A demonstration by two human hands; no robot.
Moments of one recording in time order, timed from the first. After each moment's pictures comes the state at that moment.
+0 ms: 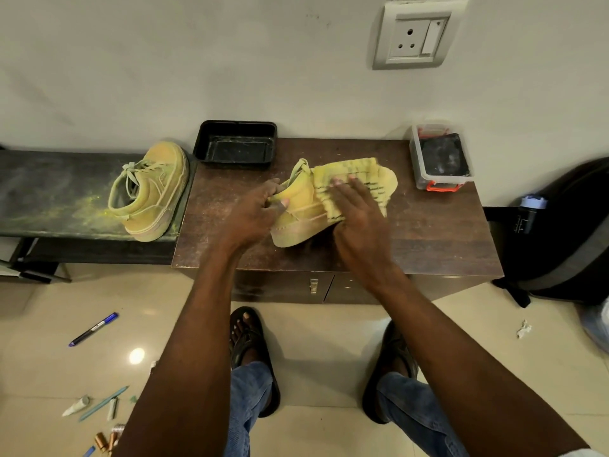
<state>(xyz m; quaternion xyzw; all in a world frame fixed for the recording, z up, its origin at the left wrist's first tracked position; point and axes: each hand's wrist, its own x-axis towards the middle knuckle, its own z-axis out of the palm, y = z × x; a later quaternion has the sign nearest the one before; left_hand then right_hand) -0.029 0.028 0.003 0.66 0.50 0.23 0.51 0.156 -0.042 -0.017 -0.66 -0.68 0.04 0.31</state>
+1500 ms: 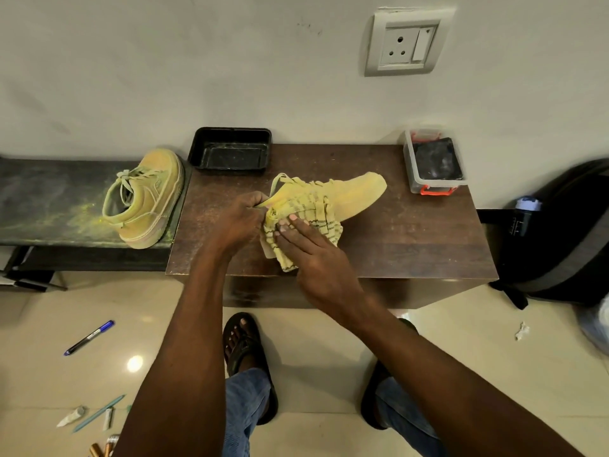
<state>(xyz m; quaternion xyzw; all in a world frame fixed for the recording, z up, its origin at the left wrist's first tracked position) -0.033 0.035 -0.001 0.62 0.55 0.24 0.51 0.116 -0.070 -0.025 -0.54 -0.81 0.03 0.24</state>
